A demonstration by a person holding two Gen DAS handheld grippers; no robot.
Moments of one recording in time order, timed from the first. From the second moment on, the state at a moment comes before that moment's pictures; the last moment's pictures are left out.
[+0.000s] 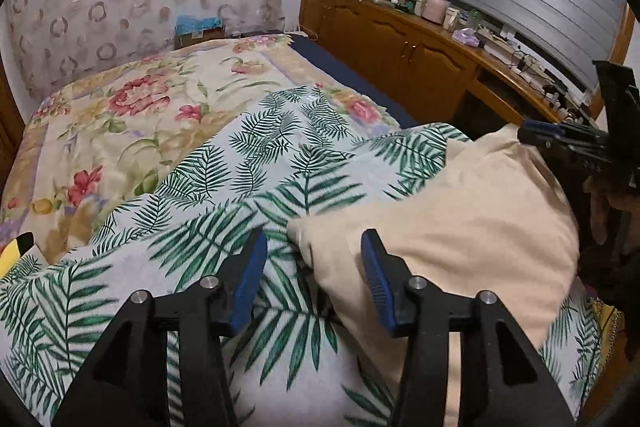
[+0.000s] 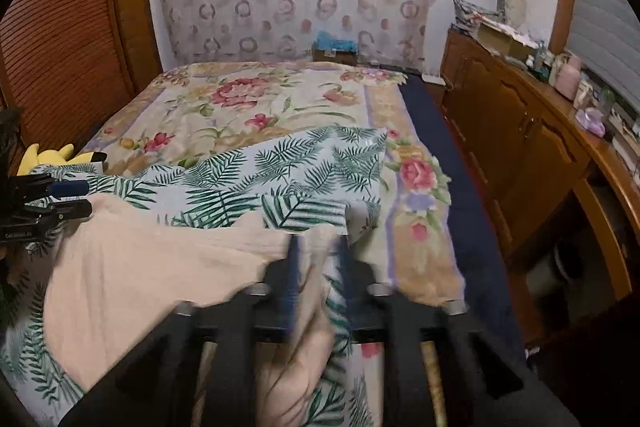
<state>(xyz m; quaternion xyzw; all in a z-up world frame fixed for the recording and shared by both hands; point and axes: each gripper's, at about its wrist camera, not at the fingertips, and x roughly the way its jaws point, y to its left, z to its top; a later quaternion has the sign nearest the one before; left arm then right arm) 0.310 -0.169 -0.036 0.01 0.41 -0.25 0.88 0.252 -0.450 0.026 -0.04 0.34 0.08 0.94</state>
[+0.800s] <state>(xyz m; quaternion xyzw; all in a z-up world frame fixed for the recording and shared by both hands) 0.294 -0.180 -0.057 -0.04 0.45 -0.28 0.85 0.266 -0.463 -0.019 0.02 0.41 0.16 0.90</state>
